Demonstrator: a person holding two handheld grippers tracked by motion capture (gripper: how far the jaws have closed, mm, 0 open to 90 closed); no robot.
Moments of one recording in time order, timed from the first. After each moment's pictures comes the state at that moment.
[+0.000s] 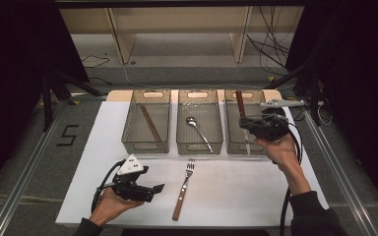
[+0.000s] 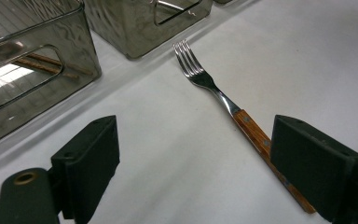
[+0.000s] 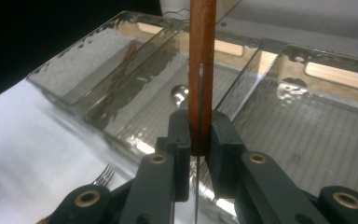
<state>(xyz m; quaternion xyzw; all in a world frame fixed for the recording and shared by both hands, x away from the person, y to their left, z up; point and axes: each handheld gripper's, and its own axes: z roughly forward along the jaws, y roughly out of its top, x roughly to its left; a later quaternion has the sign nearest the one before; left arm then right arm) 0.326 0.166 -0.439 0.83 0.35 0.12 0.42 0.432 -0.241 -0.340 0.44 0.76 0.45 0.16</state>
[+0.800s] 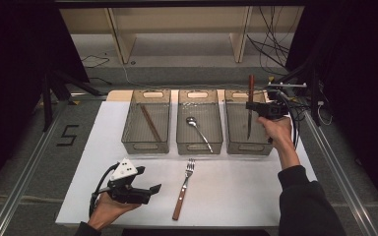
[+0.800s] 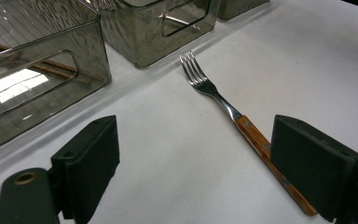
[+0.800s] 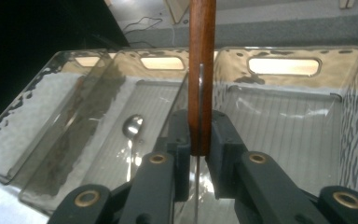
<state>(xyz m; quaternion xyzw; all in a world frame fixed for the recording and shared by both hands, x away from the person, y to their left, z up) 0.316 0.174 -0.442 0.81 0.36 0.14 0.45 0.503 -0.264 -0.353 0.56 0.69 0.44 0.14</state>
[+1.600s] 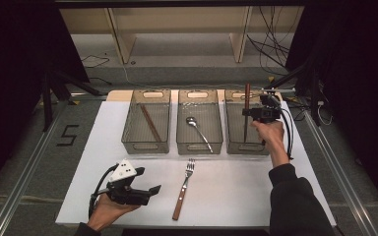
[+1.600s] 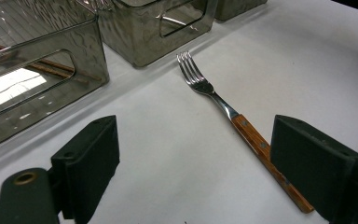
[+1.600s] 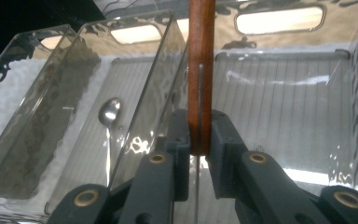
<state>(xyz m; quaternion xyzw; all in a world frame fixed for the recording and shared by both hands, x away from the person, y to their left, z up) 0.314 0.176 -0.442 0.81 0.35 0.13 0.45 0.519 -0.256 -0.386 0.60 0.68 0.40 0.11</state>
